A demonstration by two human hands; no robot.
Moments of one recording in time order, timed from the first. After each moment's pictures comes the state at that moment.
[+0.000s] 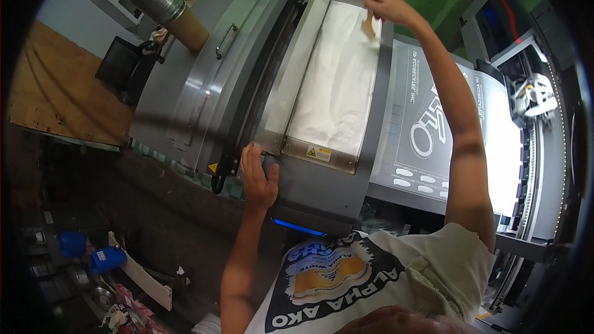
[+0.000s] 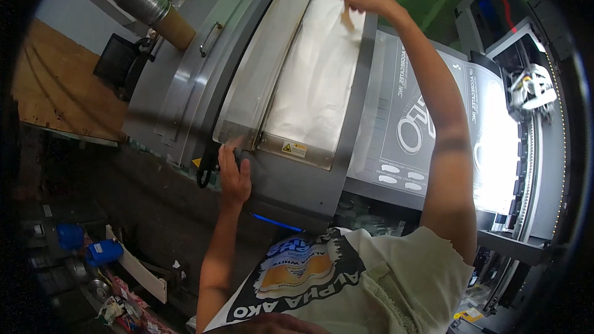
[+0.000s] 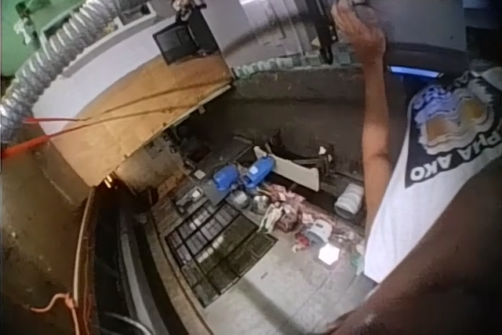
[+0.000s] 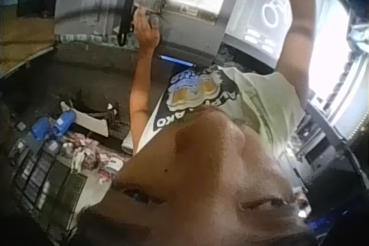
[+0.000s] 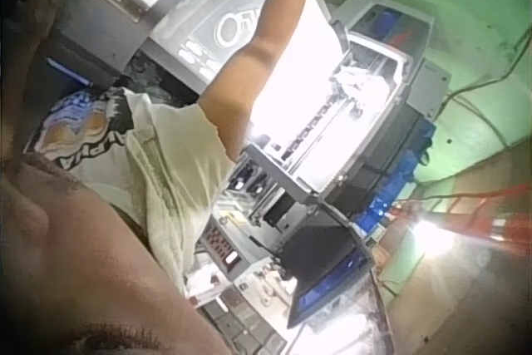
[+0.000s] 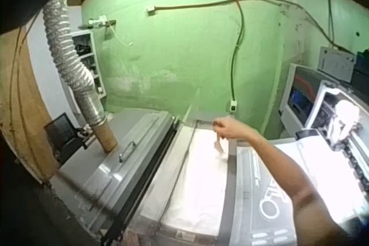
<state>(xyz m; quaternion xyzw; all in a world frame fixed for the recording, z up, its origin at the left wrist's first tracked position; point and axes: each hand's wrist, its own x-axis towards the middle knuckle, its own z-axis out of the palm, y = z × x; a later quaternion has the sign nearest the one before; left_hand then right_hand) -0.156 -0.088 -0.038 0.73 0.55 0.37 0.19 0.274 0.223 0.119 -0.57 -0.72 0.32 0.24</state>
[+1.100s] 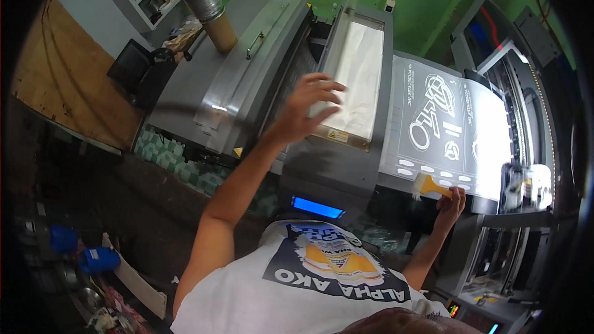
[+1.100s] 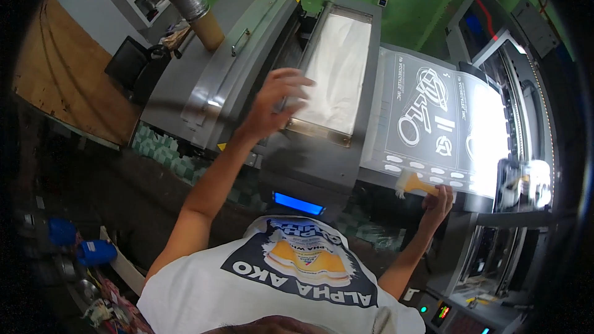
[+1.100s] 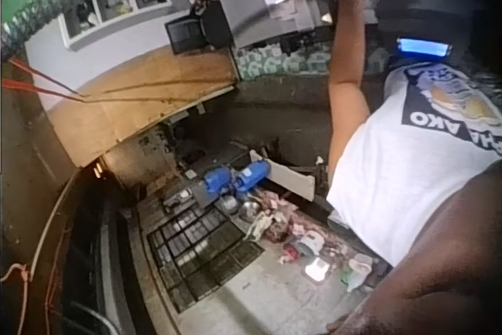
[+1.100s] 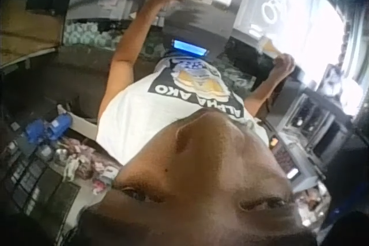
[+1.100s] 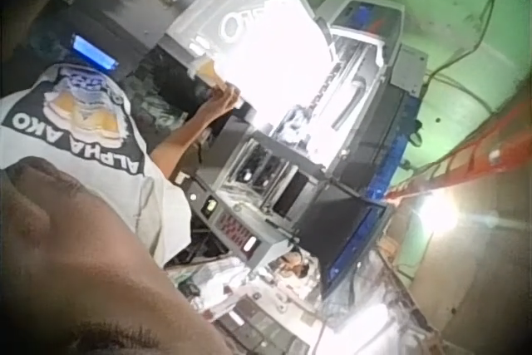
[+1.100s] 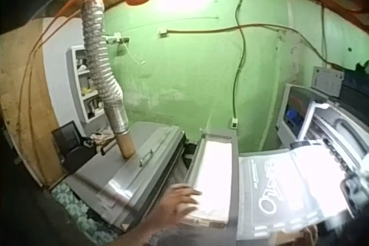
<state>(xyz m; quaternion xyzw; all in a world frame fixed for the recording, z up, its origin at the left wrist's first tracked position) -0.128 -0.003 0.107 0.84 0.13 0.48 0.23 0.245 -0.324 0.019 -0.63 -0.29 0.12 0.71</state>
